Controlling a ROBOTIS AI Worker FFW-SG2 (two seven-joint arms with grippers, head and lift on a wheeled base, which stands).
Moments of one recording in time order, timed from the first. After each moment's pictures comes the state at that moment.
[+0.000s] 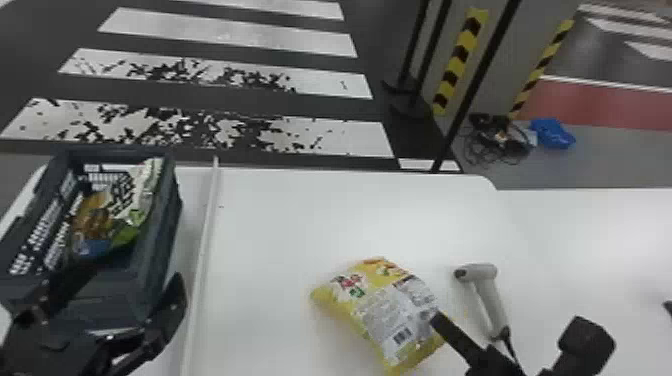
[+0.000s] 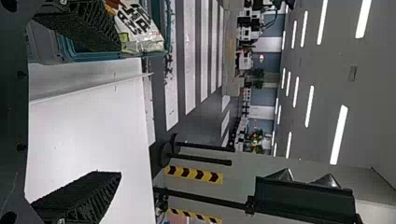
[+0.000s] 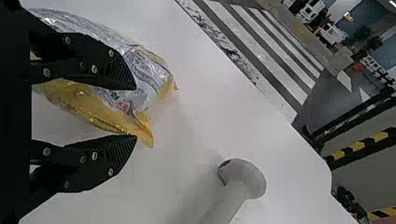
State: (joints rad) left arm 0.71 0.28 -0.05 -2.38 0.23 0.25 -0.05; right arm 0.65 0.00 -0.37 -2.22 -0.90 0.71 -0.14
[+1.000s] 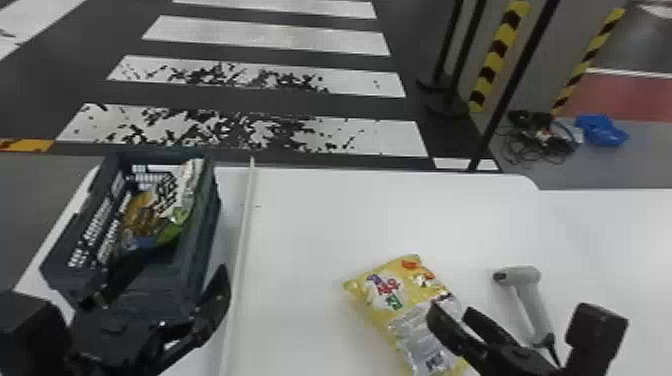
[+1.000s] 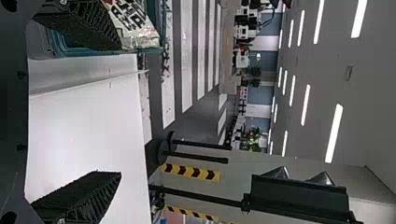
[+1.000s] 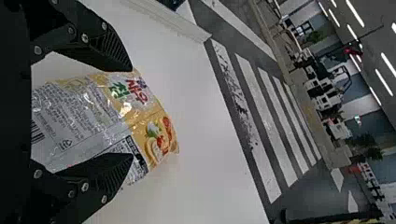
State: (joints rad) left arm 0.69 0.28 -0.06 -2.38 0.23 0.25 -0.05; right arm 0.67 -0.07 -0.21 -2.28 -0.49 0.63 0.19
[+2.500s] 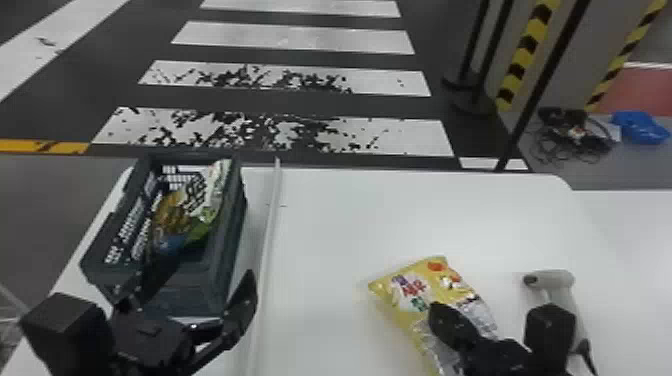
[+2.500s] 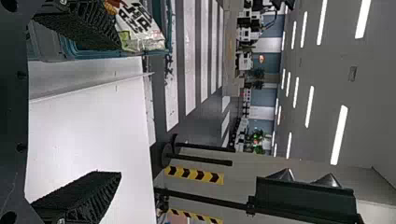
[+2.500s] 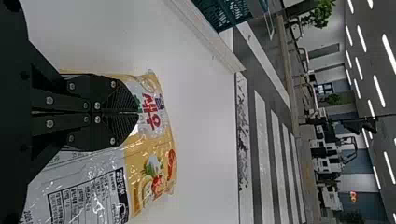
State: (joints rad) left arm 0.71 0.28 -0.07 -2.37 0.21 0.24 -0.04; right arm 0.53 -0.15 -0.04 -1.98 -0.18 0.37 0.35
